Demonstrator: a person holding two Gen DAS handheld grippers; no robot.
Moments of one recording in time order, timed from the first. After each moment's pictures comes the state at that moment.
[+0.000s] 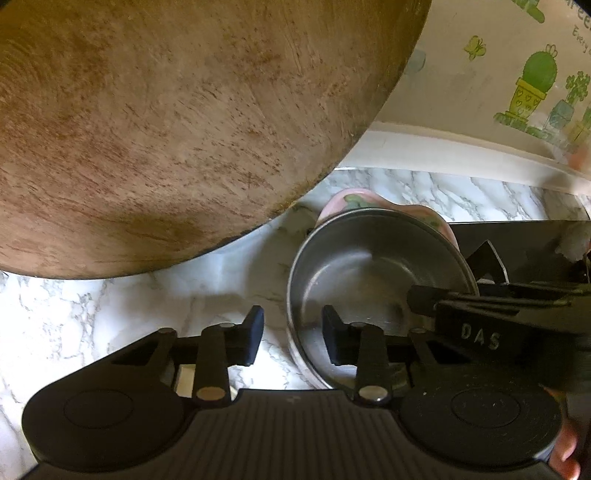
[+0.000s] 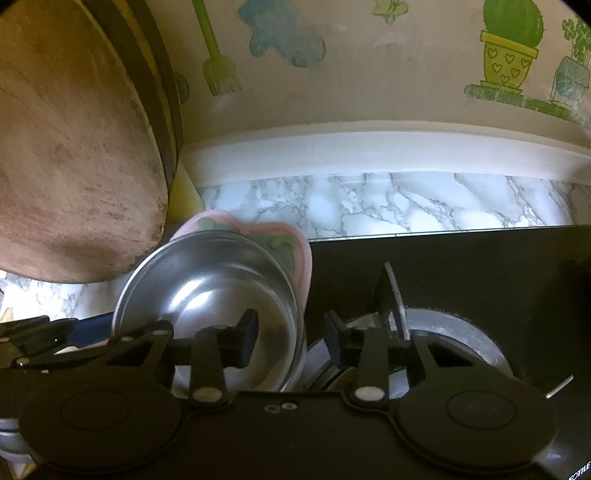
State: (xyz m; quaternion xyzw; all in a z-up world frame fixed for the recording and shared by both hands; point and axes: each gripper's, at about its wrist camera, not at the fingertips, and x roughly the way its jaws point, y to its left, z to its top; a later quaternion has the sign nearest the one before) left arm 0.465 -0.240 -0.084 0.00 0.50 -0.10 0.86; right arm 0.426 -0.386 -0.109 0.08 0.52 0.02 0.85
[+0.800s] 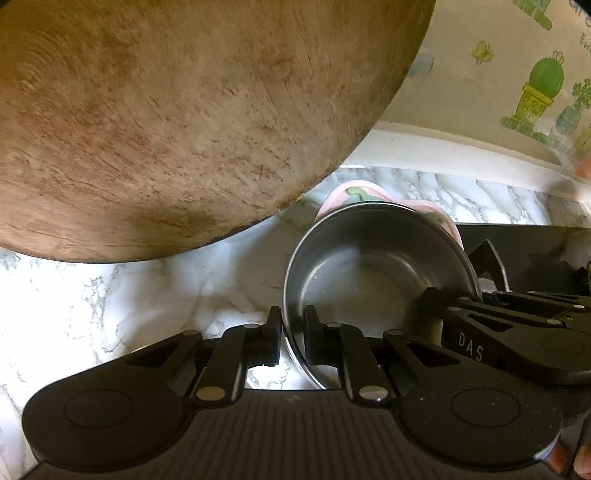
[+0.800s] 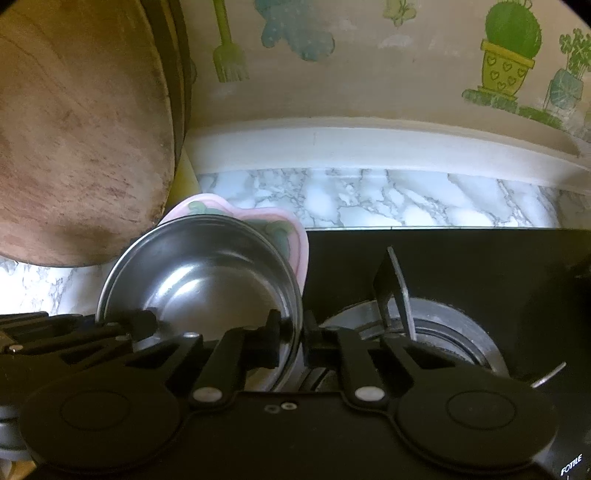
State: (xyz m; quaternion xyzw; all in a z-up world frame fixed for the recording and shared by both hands) left arm 0.455 -0.236 -0.074 -0.01 0.50 -0.07 0.86; right arm 0.415 -0.376 -0.106 0.05 0.52 0.01 0.85
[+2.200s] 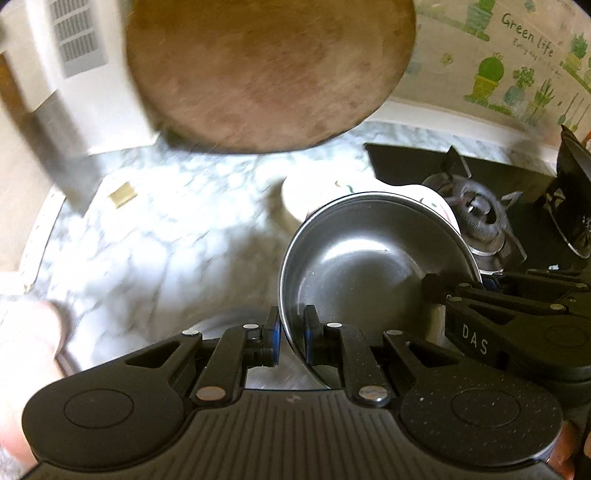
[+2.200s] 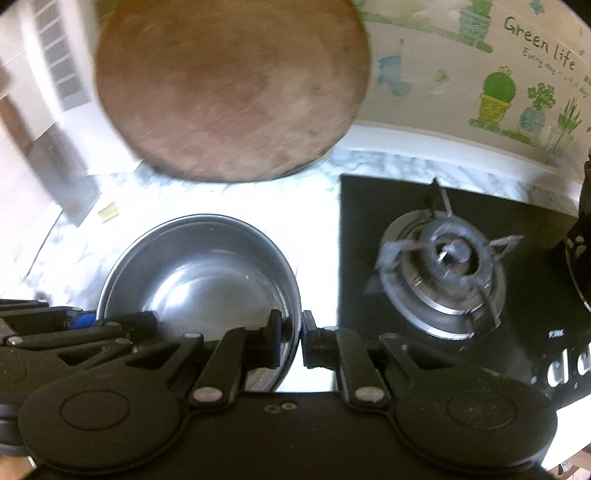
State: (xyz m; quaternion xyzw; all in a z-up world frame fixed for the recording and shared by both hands) left arm 0.210 -0.084 0.003 0.00 0.50 -0.06 0.87; right arm 0.203 -0.236 0.003 0.01 0.50 0.05 0.87
